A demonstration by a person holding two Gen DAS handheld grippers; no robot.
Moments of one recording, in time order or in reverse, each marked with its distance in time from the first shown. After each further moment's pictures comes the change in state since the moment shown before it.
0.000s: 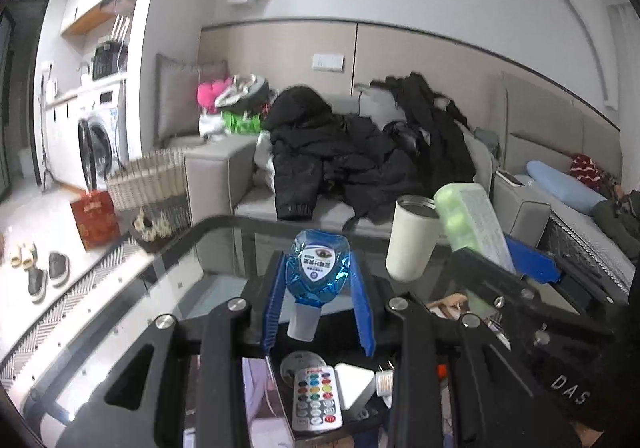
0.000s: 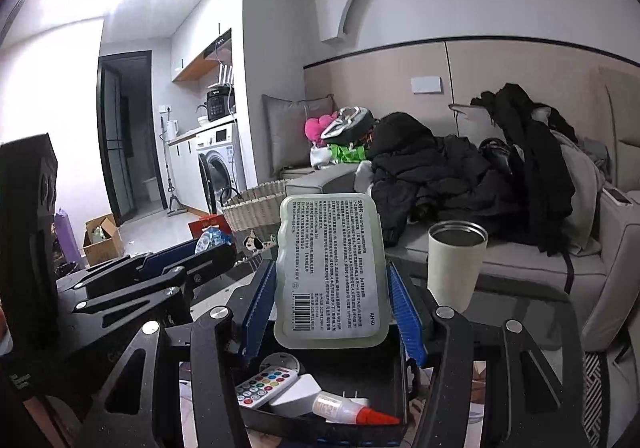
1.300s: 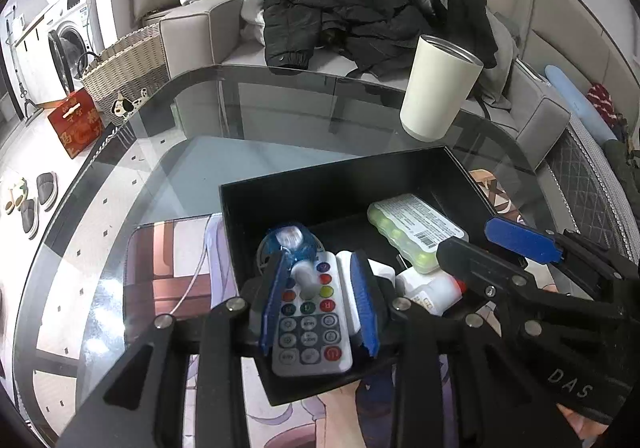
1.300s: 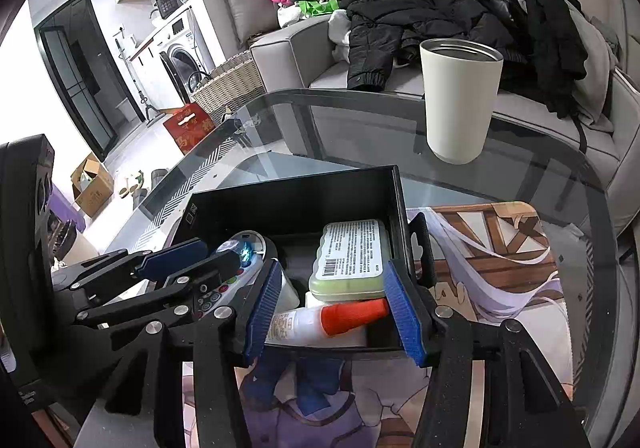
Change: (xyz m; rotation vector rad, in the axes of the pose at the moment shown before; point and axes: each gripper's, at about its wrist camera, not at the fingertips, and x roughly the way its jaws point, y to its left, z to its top) left arm 0.085 -0.005 -0.052 -0.014 0.509 -0.003; right arm 0.089 -0.033 -0.060 0.132 0.532 -0.013
